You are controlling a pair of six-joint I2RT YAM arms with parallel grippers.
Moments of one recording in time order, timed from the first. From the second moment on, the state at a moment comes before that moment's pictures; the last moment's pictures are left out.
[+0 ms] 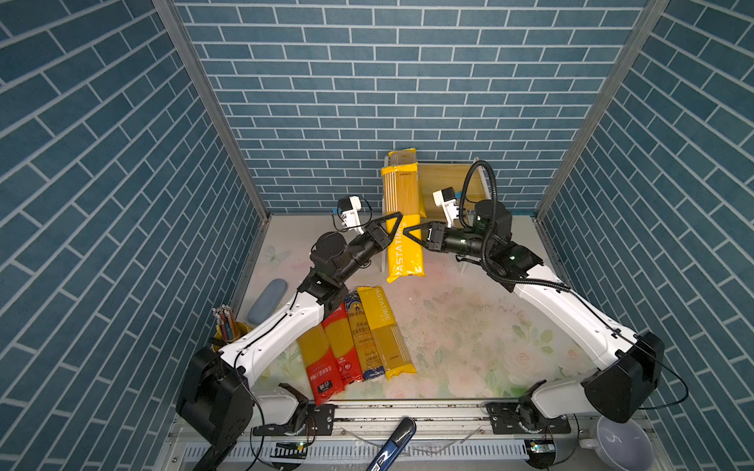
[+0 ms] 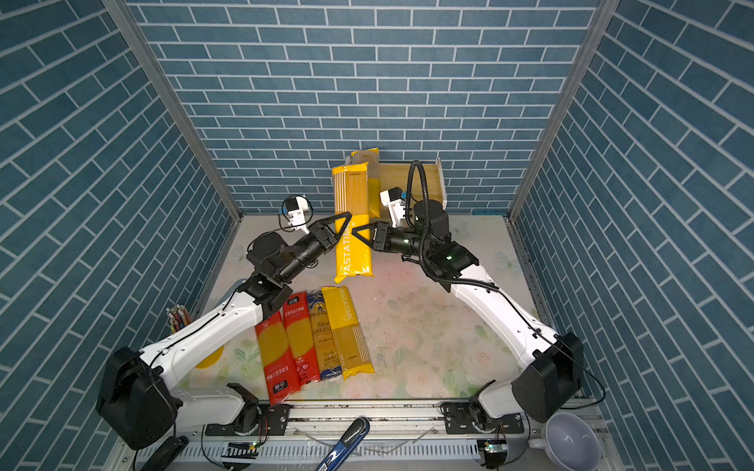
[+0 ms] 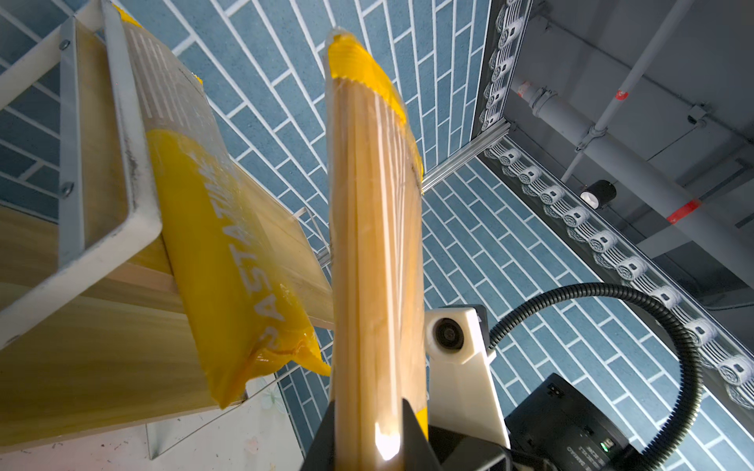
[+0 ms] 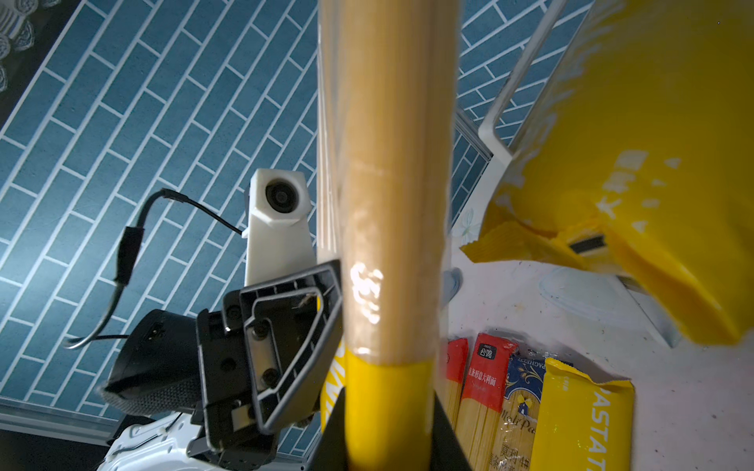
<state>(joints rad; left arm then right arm) -0.56 1.31 0.99 0.54 0.25 -1.06 0.63 1.42 1.37 -0.12 -0.62 0.76</state>
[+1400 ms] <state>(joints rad) -0.63 1.14 0.78 0.44 0.16 -1.04 0.25 2.16 2.56 -0.97 -0.83 0.72</state>
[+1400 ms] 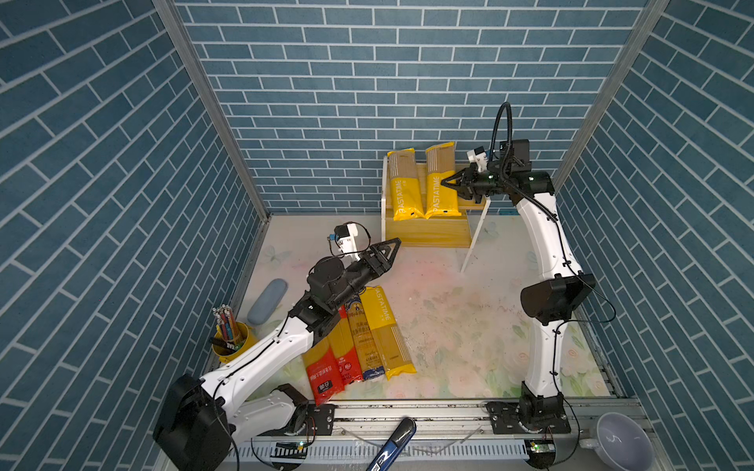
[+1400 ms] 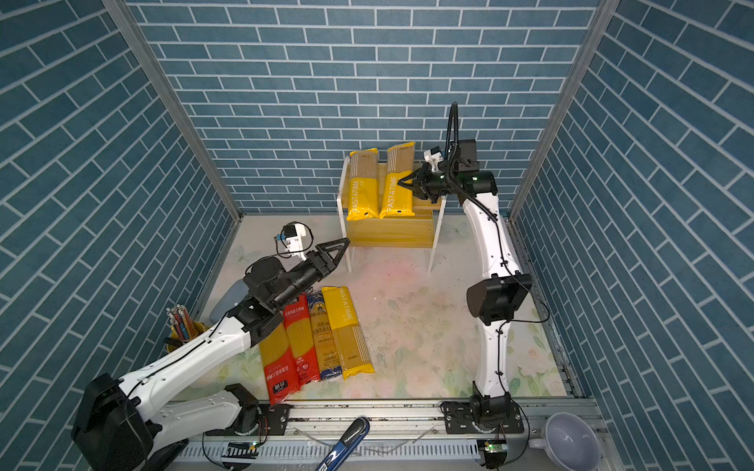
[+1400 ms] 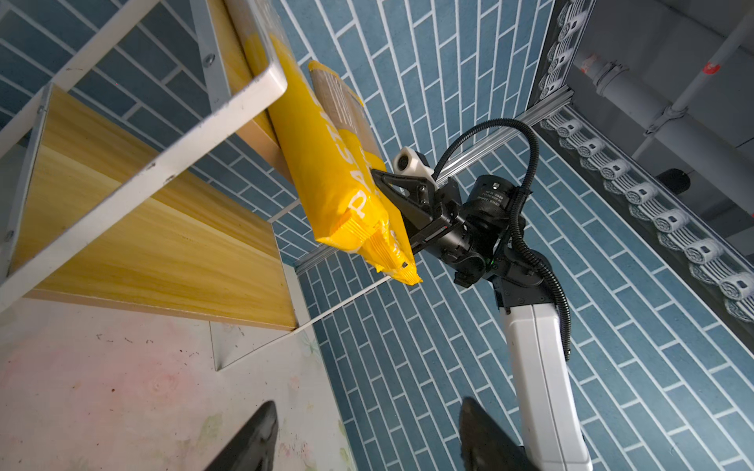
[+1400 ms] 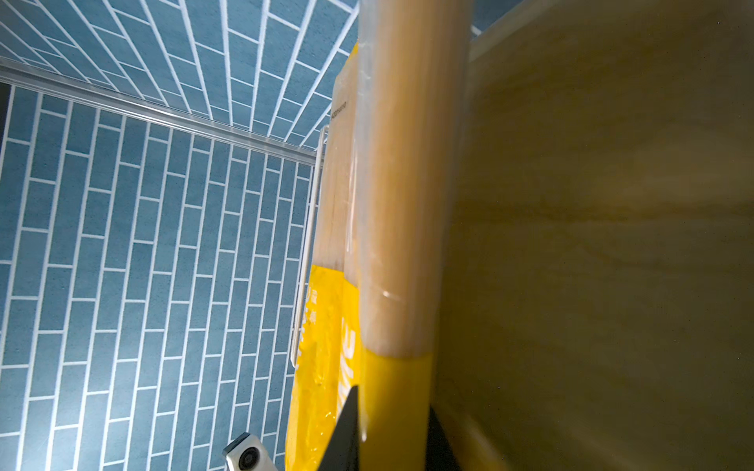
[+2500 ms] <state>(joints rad) -0.66 1.16 0.73 0.49 0.15 -1.04 0.36 2.13 2.55 -0.97 -0.46 0.58</state>
